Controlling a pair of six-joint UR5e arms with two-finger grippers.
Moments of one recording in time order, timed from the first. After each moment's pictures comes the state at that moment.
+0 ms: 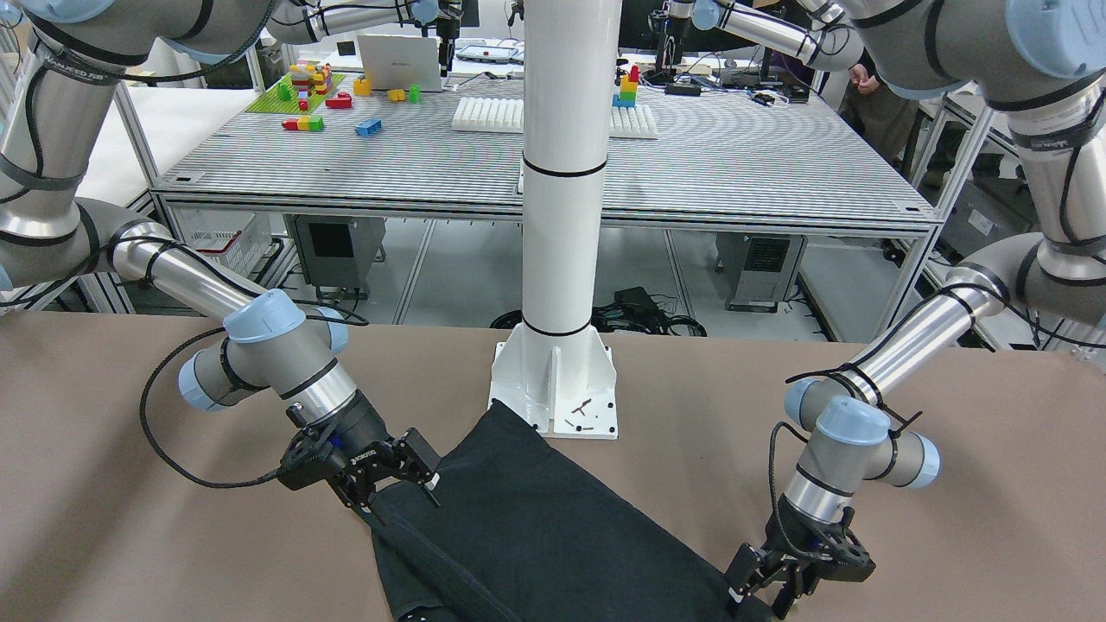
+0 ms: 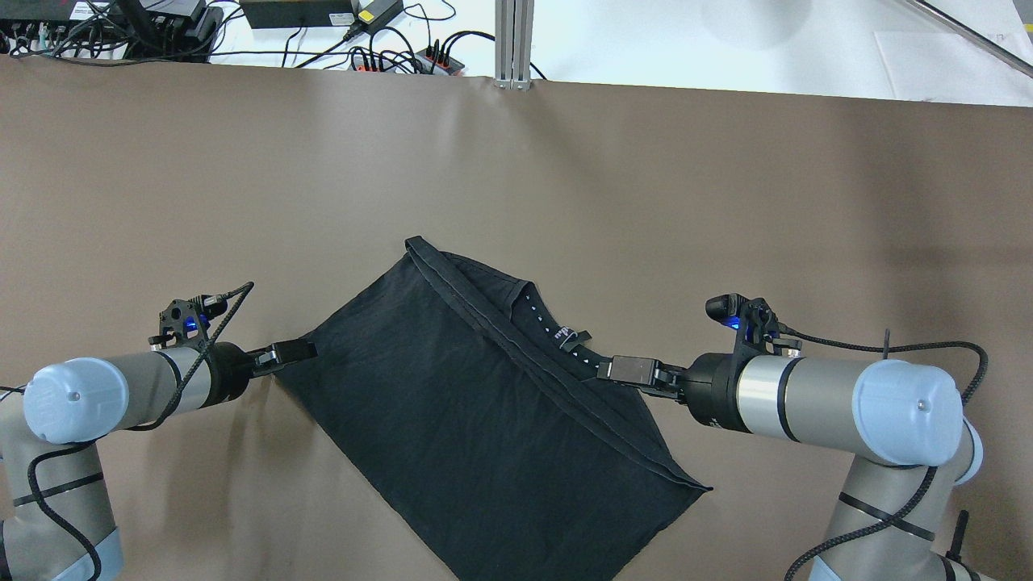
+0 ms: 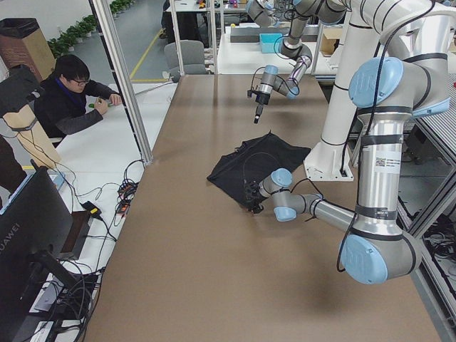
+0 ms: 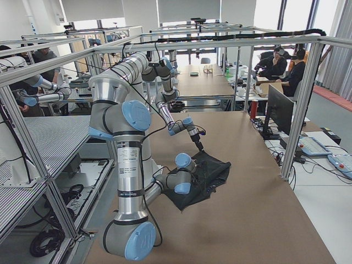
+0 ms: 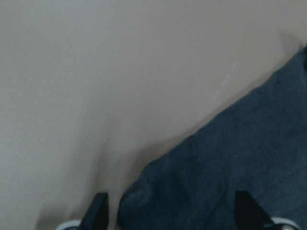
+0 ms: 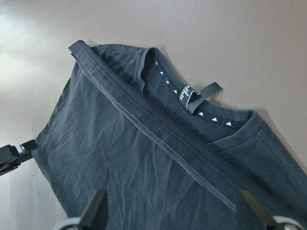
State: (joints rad) left arm -0.52 -1.68 -1.70 -2.52 -1.57 -1.60; right arm 0.54 -1.41 1.97 -0.72 1.78 1.52
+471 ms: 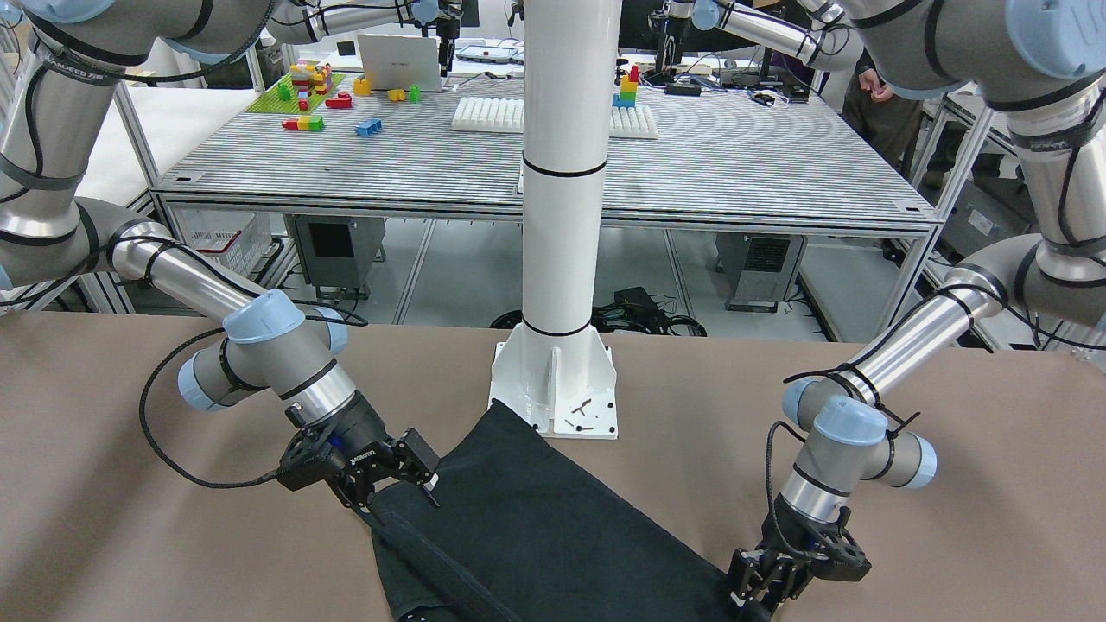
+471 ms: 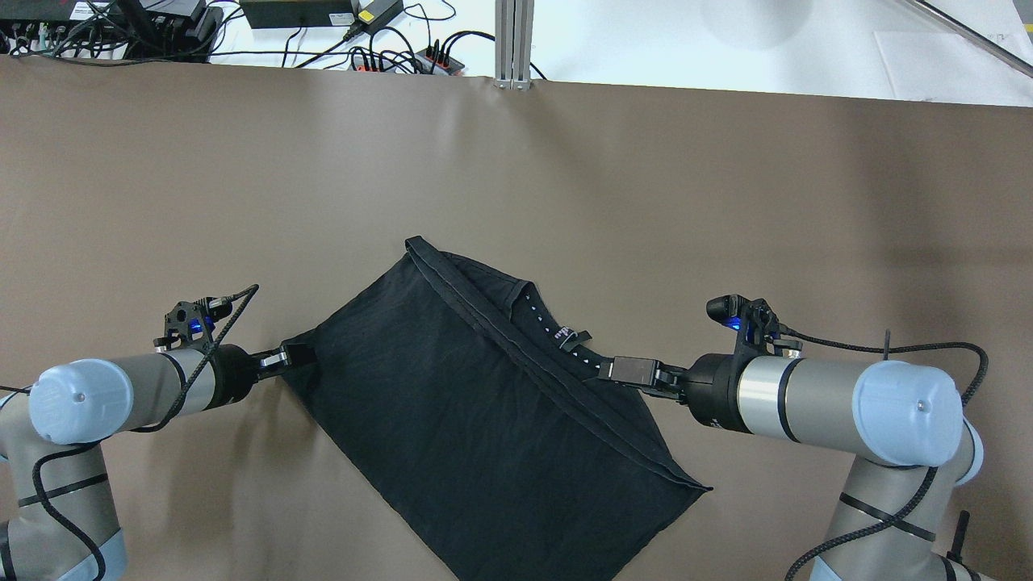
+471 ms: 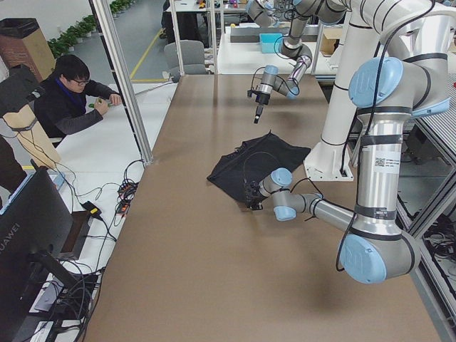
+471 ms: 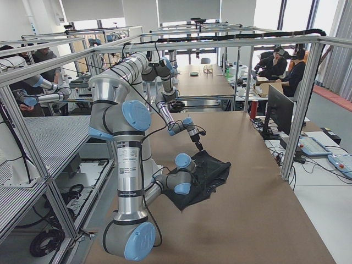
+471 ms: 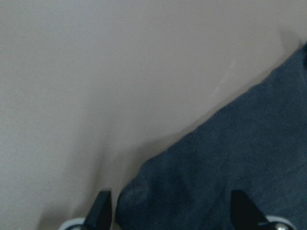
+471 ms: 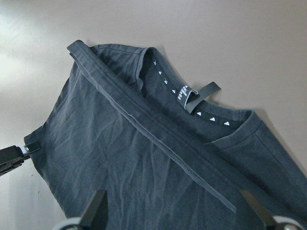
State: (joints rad) left arm -0.52 -1.69 -1.70 -2.52 -1.58 -1.60; right arm 0.54 -1.41 1.97 -0.72 1.78 1.52
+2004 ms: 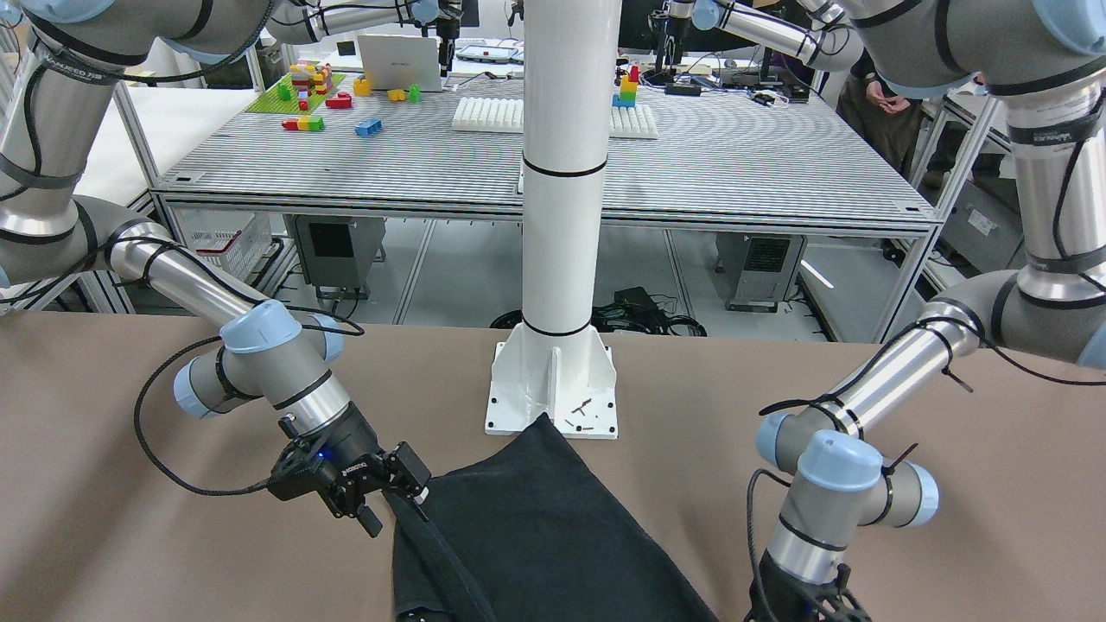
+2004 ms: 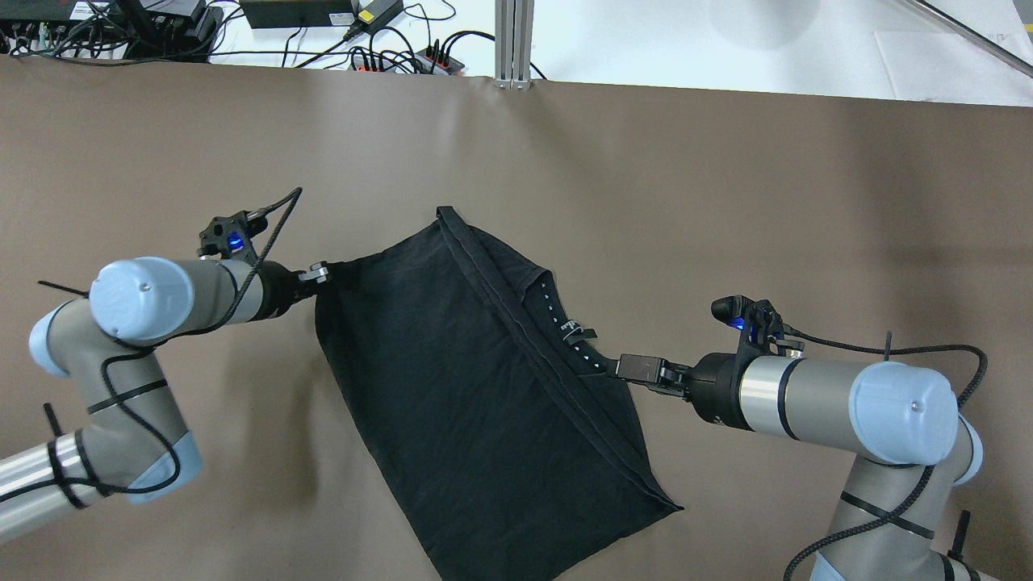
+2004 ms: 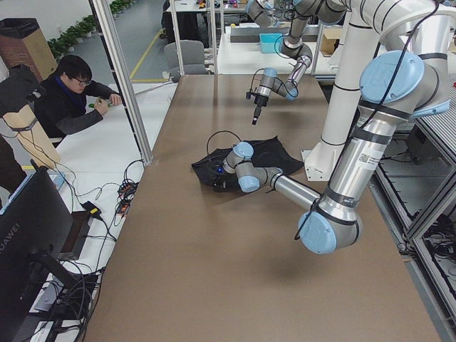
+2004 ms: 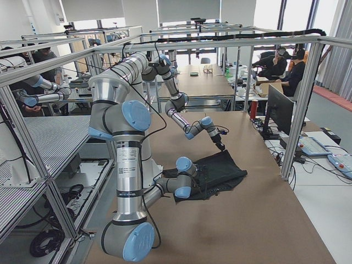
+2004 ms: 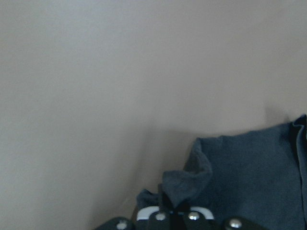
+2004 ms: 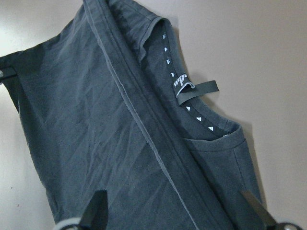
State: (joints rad) left arm -0.72 -2.08 -1.48 -2.25 -1.65 -1.59; right arm 0.55 -1.43 1.93 -0.71 1.76 1.52
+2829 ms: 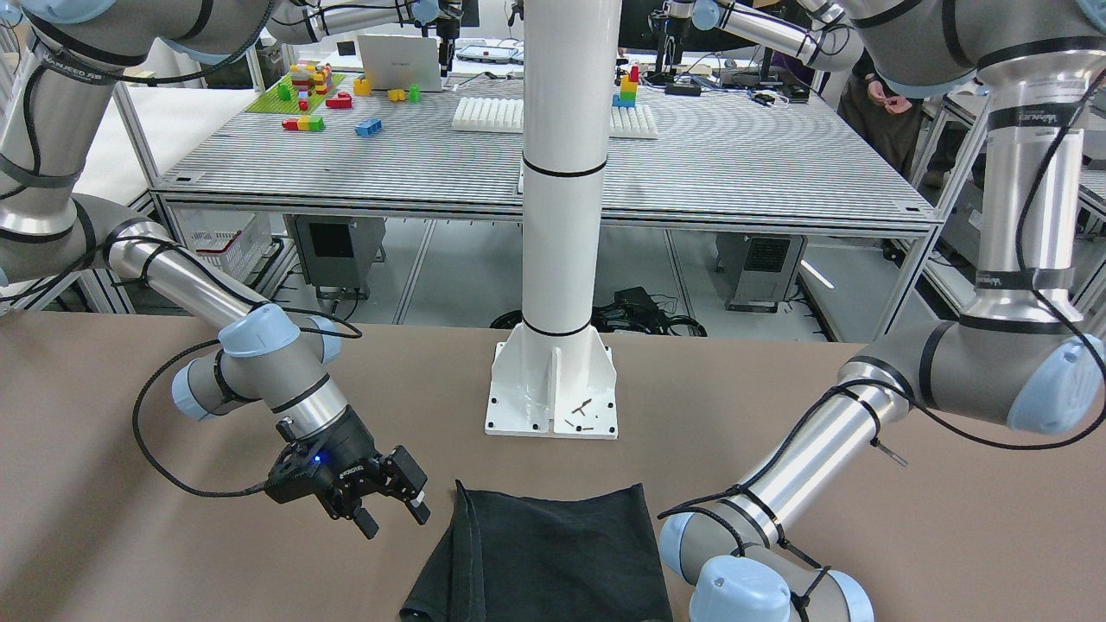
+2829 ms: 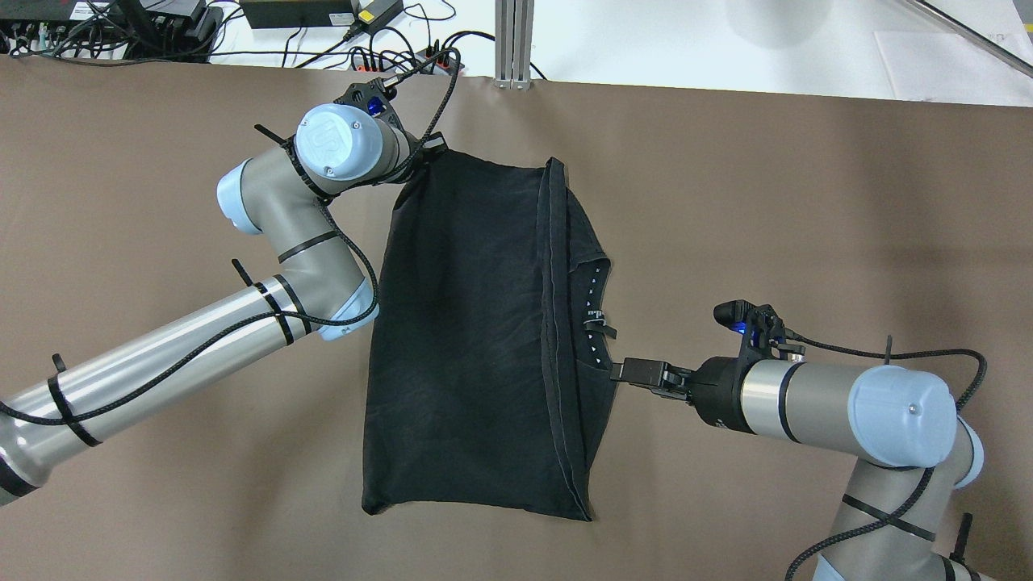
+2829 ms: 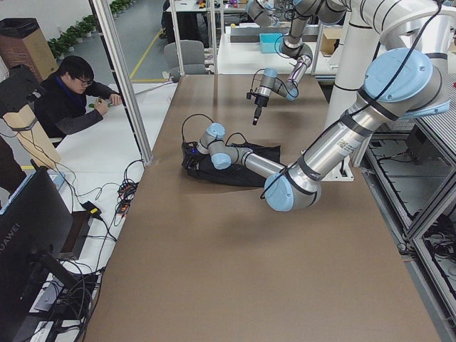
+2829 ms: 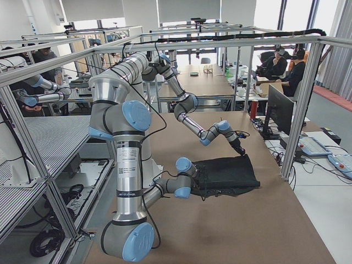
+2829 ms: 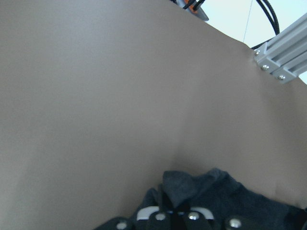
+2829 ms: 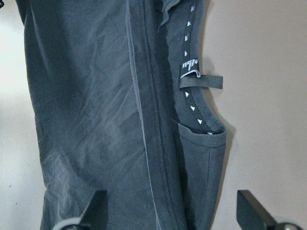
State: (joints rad) left arm -0.78 -2.47 -1.06 -2.25 -1.61 -1.55; right arm 0.54 -1.43 1.93 -0.71 1.76 1.53
